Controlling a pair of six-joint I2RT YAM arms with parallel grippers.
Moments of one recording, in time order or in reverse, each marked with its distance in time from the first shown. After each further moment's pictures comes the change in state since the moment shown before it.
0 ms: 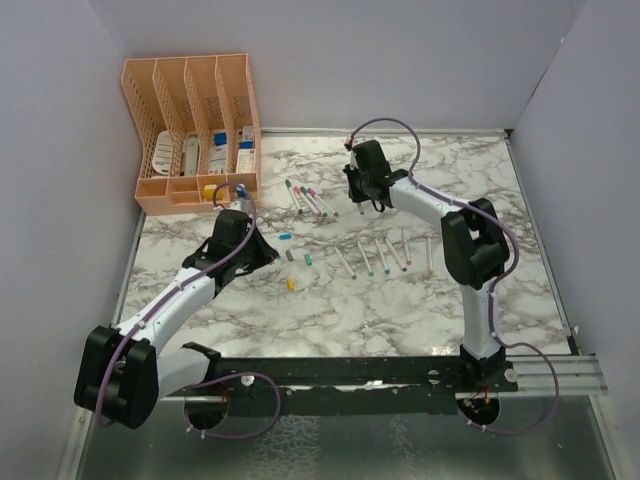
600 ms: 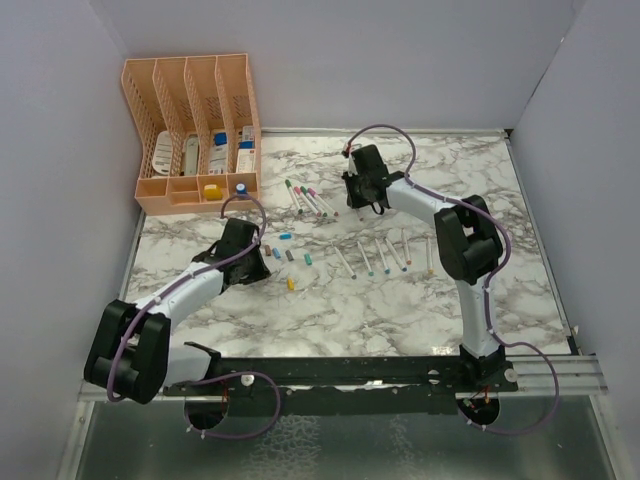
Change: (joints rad) left arm 0.000 0.119 -0.061 -0.080 -0.080 0.085; right arm -0.026 0.082 0.034 -0.024 -0.067 -0.020
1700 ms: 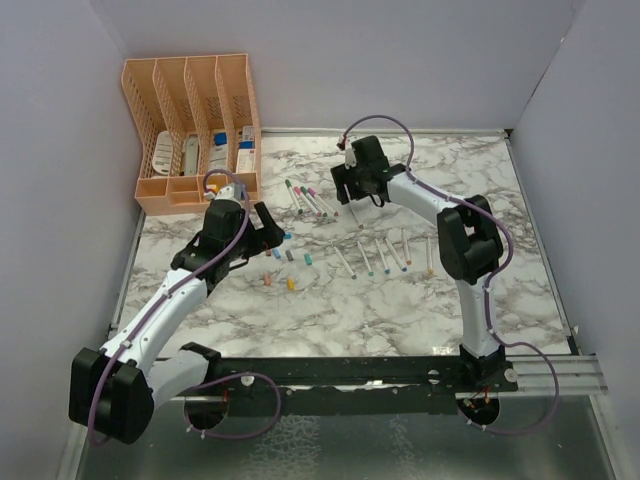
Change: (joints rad) left arm 0.000 -0.195 0.149 -0.016 -0.014 -0.010; right arm 0.000 0.000 0.061 -0.027 -0.061 -0.076
